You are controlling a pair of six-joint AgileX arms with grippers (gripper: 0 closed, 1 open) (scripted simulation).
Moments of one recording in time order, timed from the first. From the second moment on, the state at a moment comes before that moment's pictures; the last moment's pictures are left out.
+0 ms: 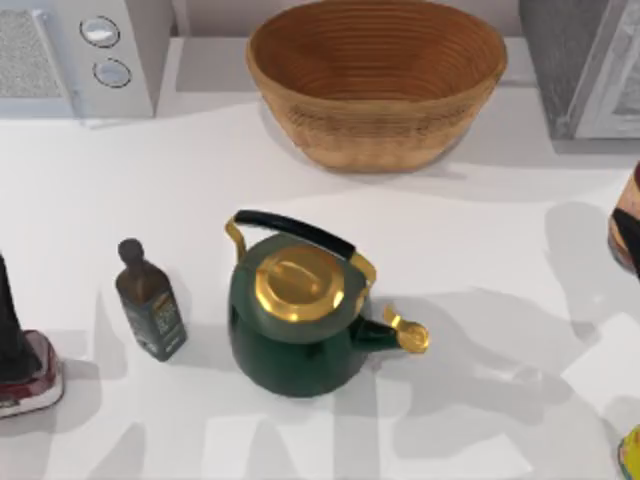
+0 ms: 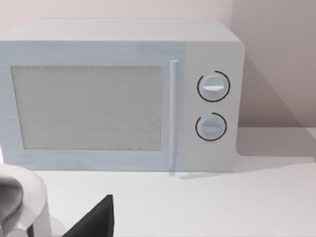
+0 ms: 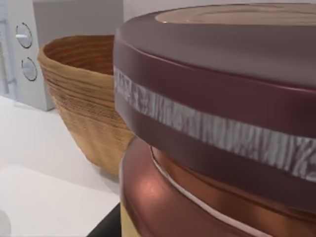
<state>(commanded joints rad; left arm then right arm) 0.00 0.00 0.00 0.00 0.00 0.00 -0.20 1.64 0.22 1.43 -0.80 0.01</state>
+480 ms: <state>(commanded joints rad) 0.00 0.00 0.00 0.00 0.00 0.00 -0.25 2.02 0.27 1.76 -0.99 0.02</state>
